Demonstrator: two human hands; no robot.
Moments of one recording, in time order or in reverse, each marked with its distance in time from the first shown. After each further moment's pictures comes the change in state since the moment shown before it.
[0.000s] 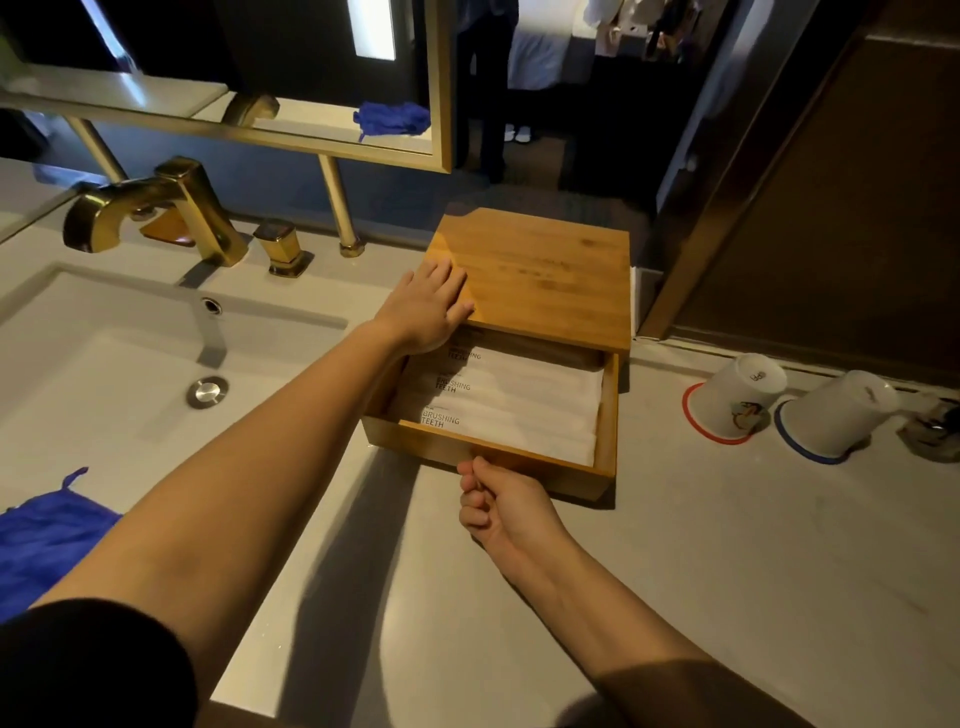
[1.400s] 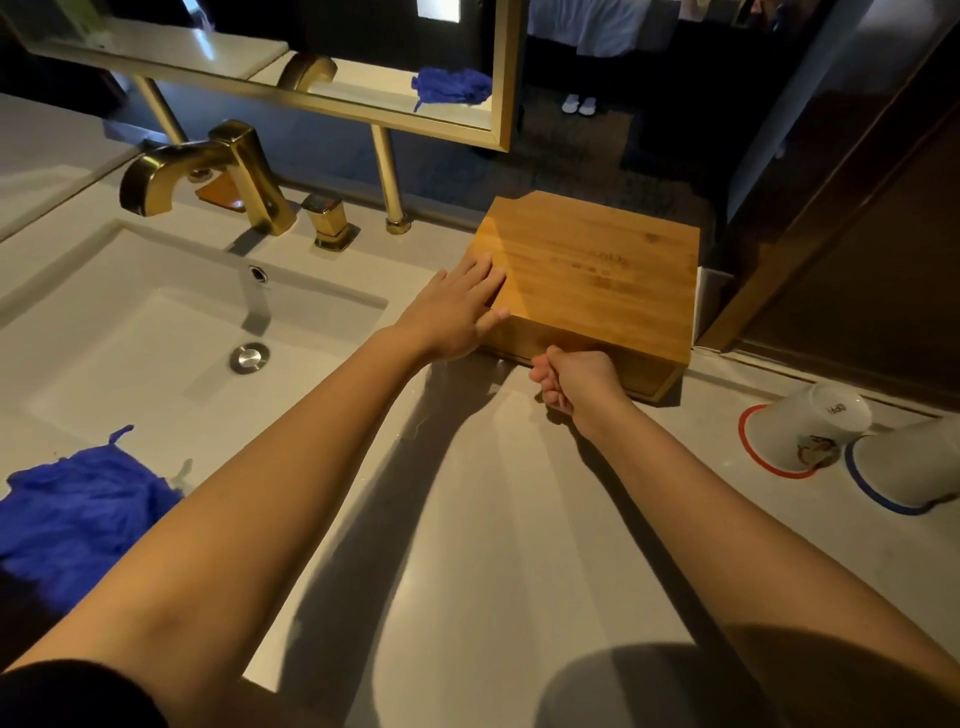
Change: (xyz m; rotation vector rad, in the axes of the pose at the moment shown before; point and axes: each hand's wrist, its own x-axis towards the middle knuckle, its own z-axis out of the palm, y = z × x) left_hand -0.019 0.001 0.000 -0.052 -0.038 -0.032; right_hand 0.079 -0.106 0.016 -0.666 0.123 -0.274
